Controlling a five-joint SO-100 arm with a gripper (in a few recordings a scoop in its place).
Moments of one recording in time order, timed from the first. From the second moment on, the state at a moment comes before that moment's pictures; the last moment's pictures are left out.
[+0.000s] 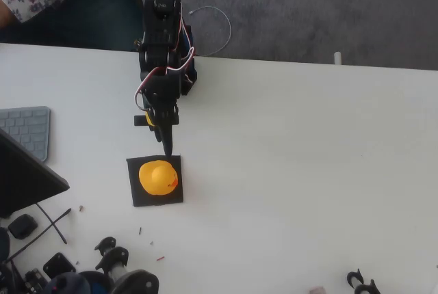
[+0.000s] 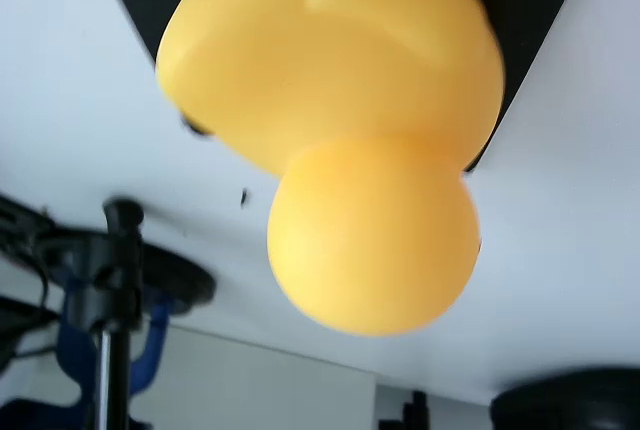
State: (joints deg) arm 6.0 151.0 134.5 65.7 -21.8
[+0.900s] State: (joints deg) arm 7.6 193.8 162.9 60.7 -19.6
